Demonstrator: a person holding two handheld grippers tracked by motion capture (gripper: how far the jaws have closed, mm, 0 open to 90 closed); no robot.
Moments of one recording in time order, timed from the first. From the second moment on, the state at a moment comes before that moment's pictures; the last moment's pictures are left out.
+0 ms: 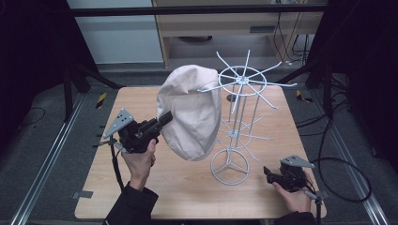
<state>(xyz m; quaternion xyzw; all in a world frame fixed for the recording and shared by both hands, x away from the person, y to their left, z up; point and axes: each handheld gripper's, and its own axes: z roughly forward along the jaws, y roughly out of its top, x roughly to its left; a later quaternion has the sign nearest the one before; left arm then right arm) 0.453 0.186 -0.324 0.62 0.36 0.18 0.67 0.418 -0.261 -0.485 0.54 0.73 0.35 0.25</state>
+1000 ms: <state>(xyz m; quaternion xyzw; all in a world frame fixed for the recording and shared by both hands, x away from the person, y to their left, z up) 0.458 0.169 -0.339 0.67 0.37 0.18 0.62 0.418 -0.262 -0.485 0.54 0.72 0.35 0.25</state>
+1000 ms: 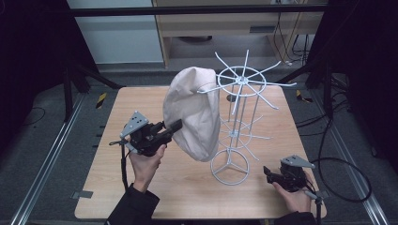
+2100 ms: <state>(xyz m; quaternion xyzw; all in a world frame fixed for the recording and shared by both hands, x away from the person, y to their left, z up) 0.429 0.260 -0.395 0.70 0.45 0.25 0.49 0.417 -0.264 -0.486 0.54 0.72 0.35 0.26</state>
